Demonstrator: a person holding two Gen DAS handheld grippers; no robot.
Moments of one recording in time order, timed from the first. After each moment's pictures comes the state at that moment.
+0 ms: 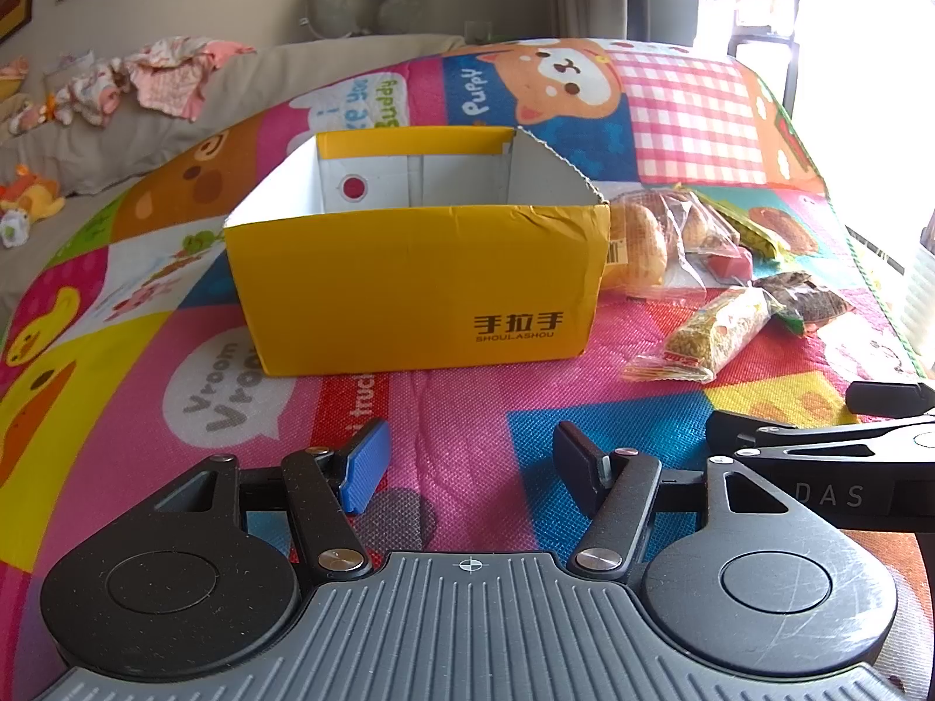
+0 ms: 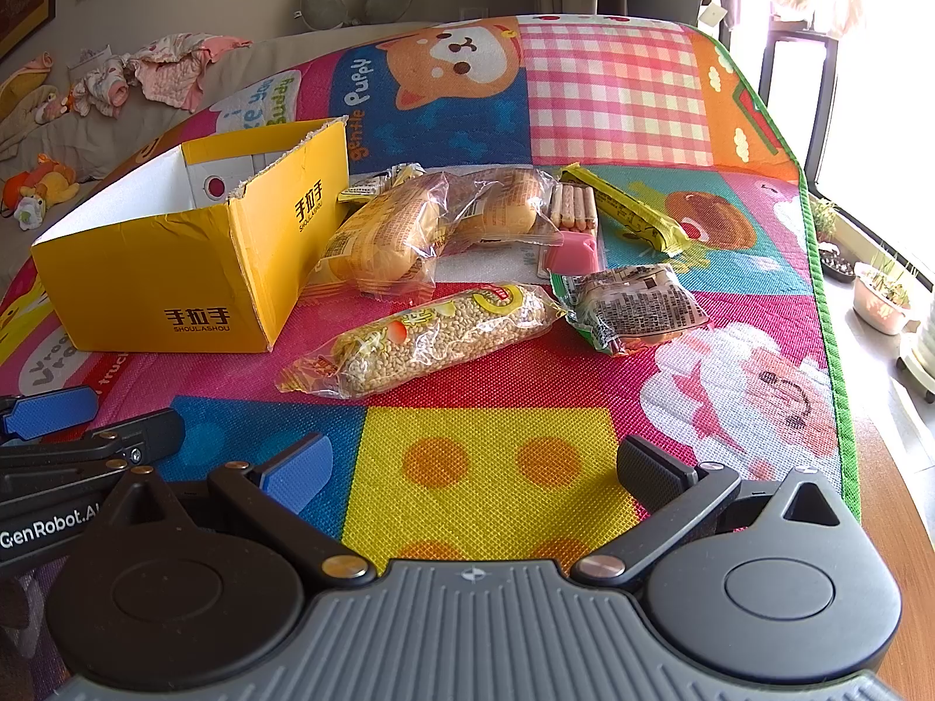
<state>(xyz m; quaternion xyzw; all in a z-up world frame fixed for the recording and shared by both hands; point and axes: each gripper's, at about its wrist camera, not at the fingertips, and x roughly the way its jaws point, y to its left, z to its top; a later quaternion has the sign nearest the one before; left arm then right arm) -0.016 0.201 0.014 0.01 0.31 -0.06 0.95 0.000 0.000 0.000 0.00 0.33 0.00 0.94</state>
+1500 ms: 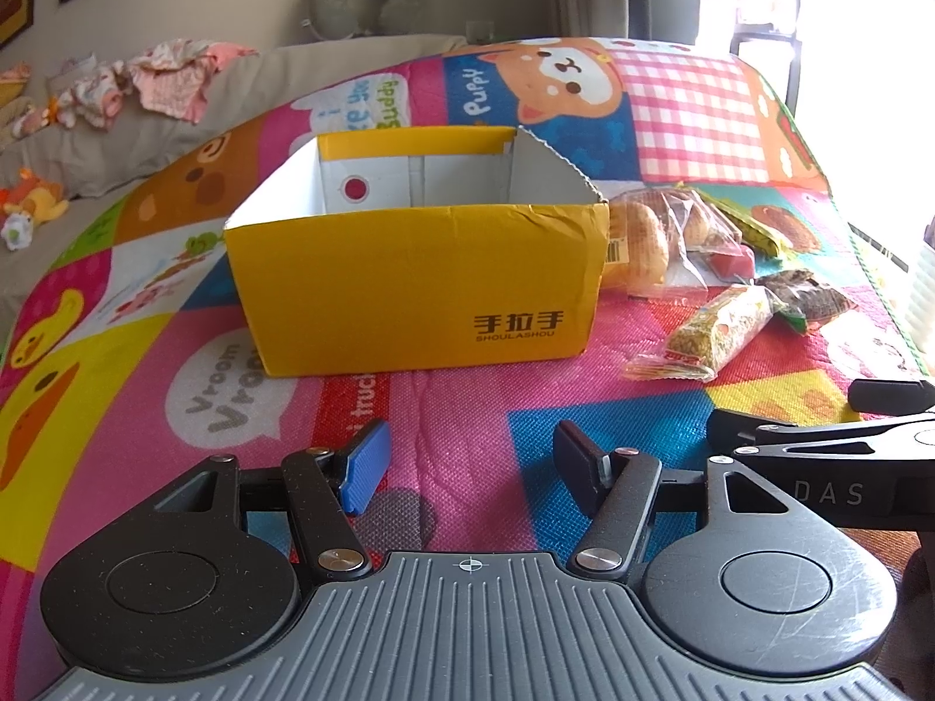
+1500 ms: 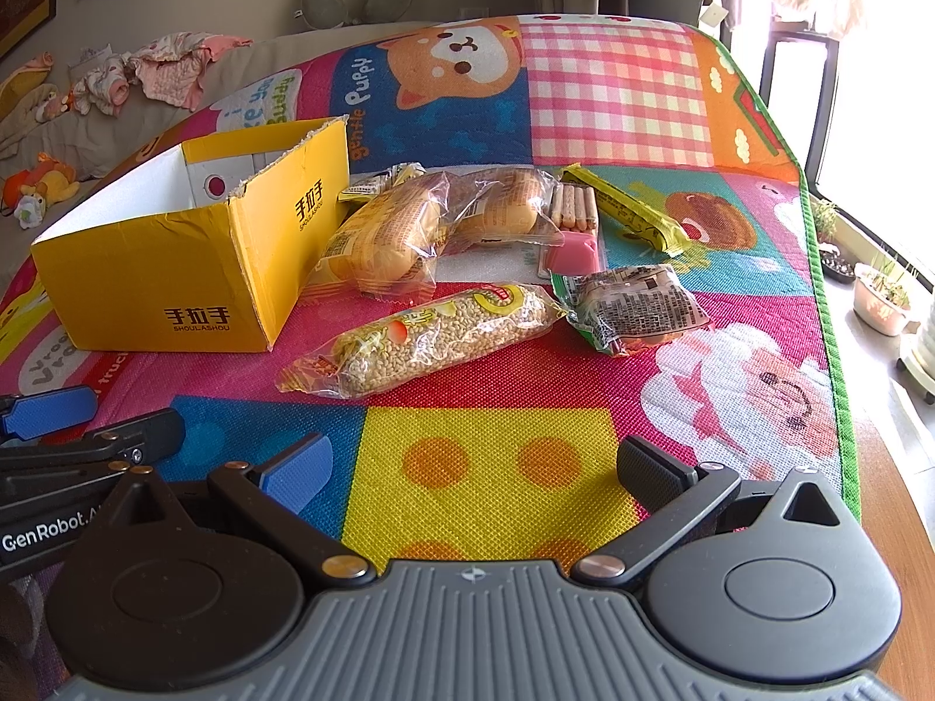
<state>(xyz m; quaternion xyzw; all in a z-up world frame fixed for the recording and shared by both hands) -0.016 0.199 0.014 0.02 0.31 -0.06 0.95 0.001 0.000 0.000 0.00 0.33 0.00 0.94</state>
